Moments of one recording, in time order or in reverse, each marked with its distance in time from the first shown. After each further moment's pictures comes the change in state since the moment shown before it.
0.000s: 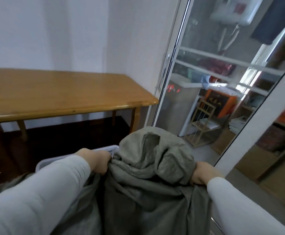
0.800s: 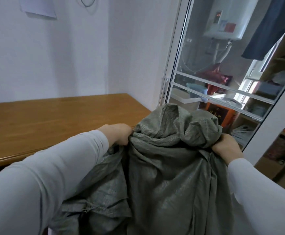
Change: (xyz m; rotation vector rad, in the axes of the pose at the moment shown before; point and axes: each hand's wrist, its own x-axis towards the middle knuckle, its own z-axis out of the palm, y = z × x) left_hand -0.040 -0.004 -0.238 0.180 0.260 0.164; right_hand -0.019 -0.038 -0.203 0.500 0.505 -0.035
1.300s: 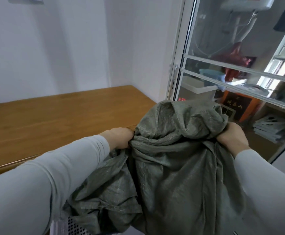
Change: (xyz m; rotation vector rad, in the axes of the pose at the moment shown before) left_hand 0.143 -0.029 0.027 0.048 -0.052 -0.015; right_hand 0.134 -0.018 0.063 0.096 -0.021 -0.016
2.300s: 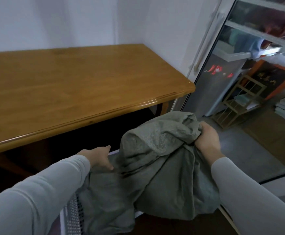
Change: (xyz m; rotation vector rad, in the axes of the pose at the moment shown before) left_hand 0.069 -0.192 0.237 -0.533 -0.432 -0.265; right_hand 0.001 -0.066 0.264 -0.085 -0.126 -0.074
